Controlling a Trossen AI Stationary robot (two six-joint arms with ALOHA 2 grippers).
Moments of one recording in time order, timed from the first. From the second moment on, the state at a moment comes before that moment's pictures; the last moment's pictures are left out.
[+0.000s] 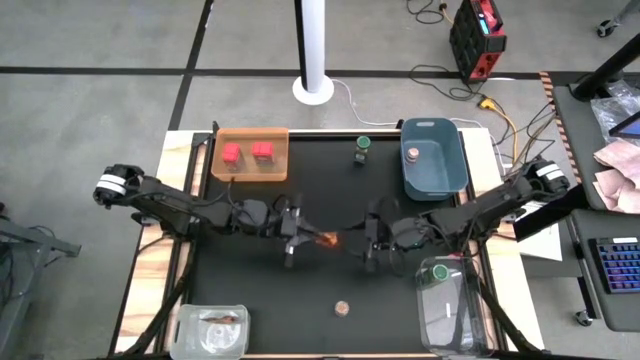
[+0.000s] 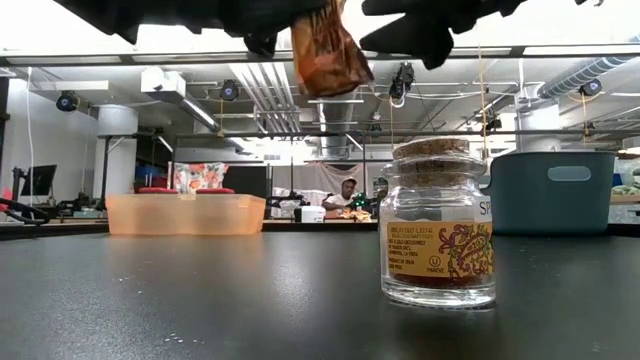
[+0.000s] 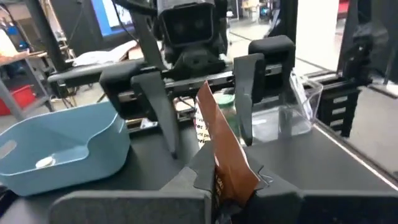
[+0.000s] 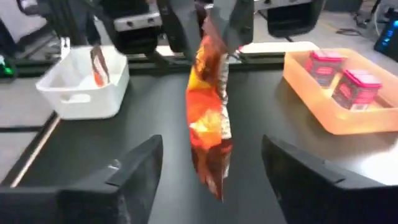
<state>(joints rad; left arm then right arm) -0.18 1.42 0.72 0.61 -0.06 0.15 0.32 1.40 0.80 0.28 0.36 0.13</state>
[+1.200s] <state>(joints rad) -0.23 1.45 0.72 0.63 -0.06 0.01 0.33 1.46 0.80 0.37 0.22 0.05</state>
